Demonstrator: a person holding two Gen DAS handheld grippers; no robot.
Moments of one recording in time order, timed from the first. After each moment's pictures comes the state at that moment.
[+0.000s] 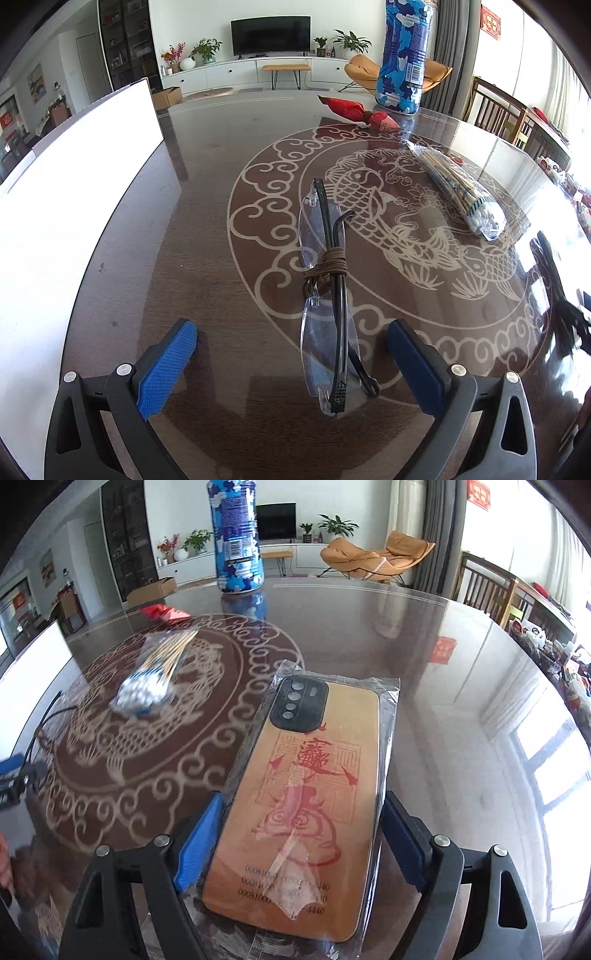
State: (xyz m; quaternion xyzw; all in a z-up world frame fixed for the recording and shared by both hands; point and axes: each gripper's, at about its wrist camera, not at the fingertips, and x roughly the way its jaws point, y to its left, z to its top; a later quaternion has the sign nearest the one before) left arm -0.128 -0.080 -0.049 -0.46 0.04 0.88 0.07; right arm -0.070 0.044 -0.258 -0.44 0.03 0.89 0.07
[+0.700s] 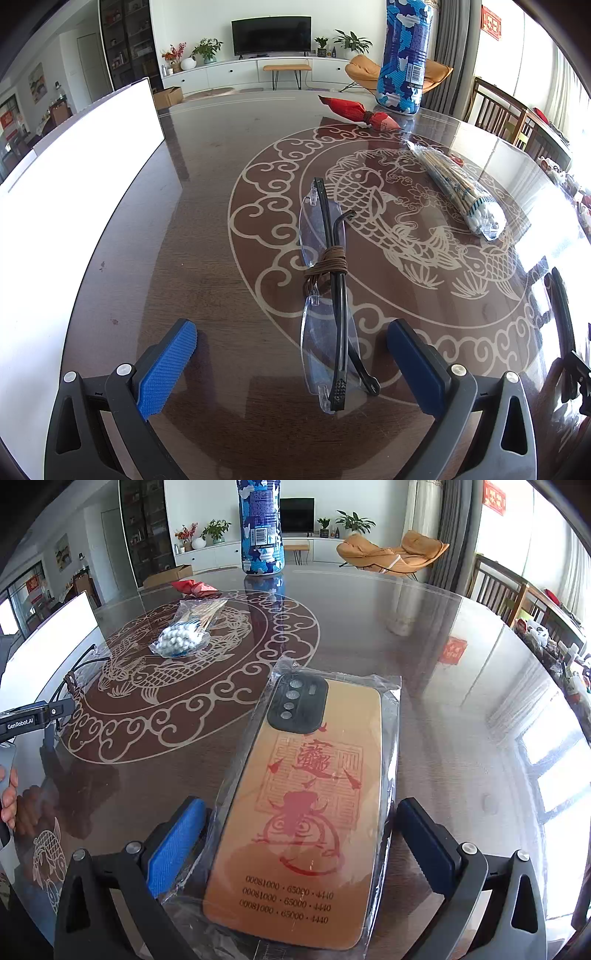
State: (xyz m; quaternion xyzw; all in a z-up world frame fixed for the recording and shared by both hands) left arm -0.128 -0.081 -0.050 -0.46 0.04 0.88 0.07; right arm -0.036 0.034 -0.260 -0.46 0.02 0.89 0.06
